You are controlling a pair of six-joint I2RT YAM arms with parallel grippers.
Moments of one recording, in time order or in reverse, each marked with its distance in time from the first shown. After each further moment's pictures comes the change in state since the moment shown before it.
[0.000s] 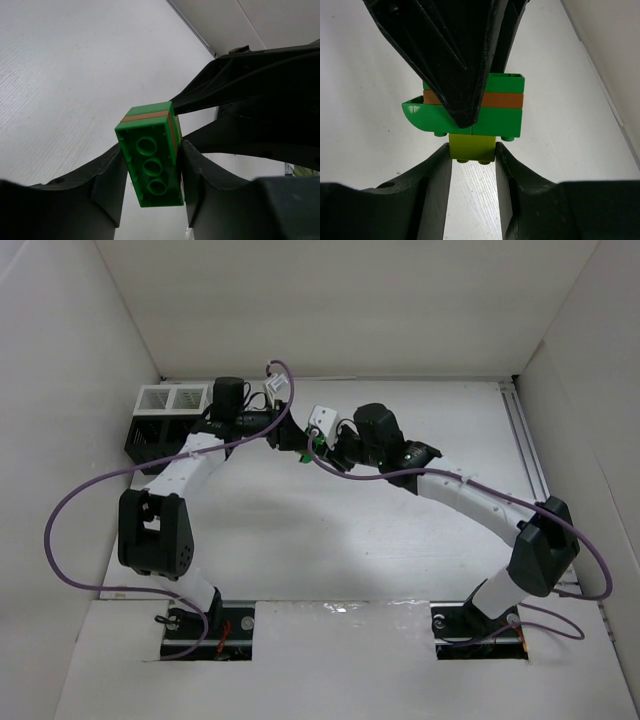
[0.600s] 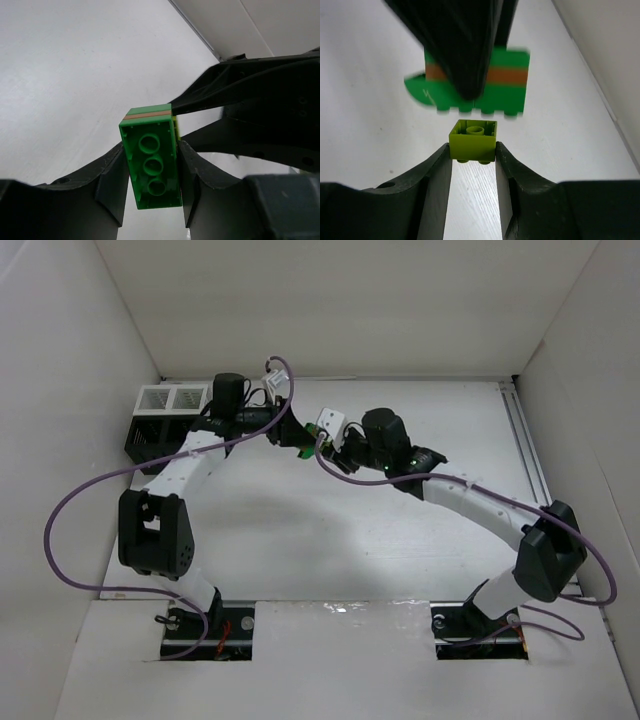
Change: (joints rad) left arm -0.011 0.003 0.036 -0.021 -0.031 -0.015; right arm -0.023 -0.029 -0.076 0.082 0.013 -0.004
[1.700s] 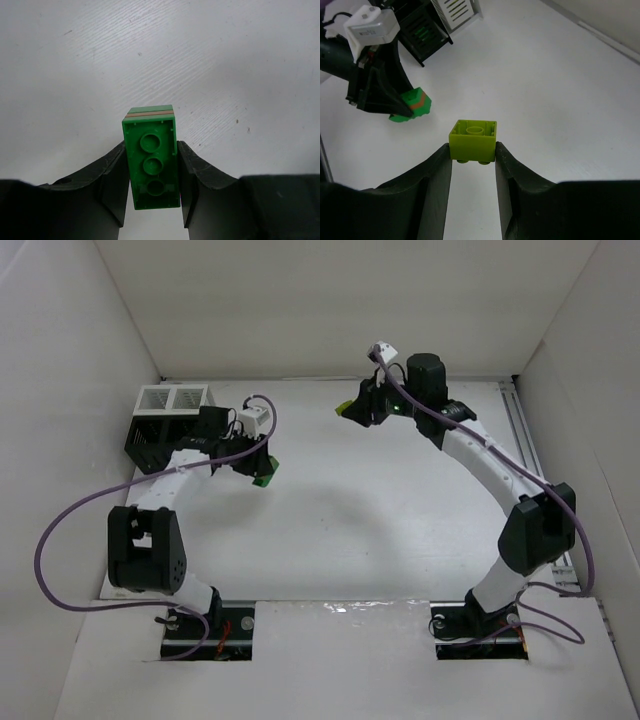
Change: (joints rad) left arm 0.105 -0.119 -0.199 -0.279 -0.531 0.379; right arm -0.312 0.120 0.275 -0.091 -0.359 0.468
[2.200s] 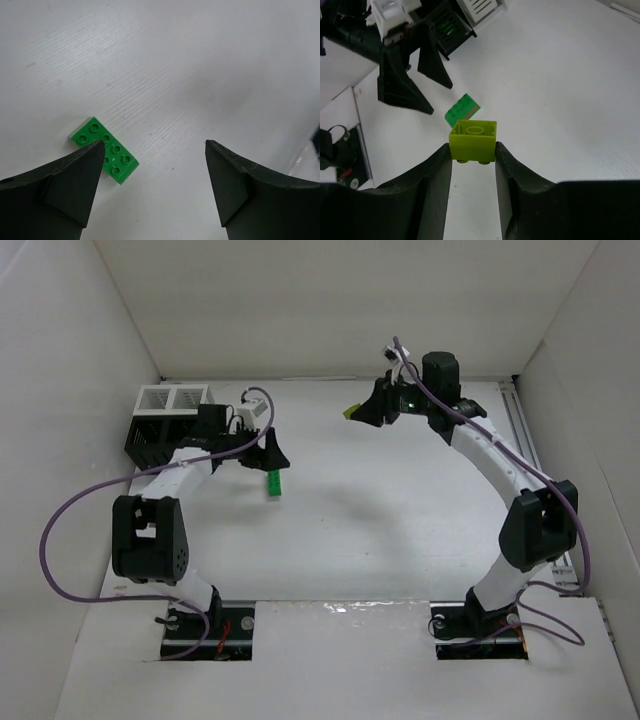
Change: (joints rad) left arm 0.001 0.080 -0.014 0.143 0.148 -0.113; right arm -0.093 0.021 -0.019 0.004 -0.190 0.099
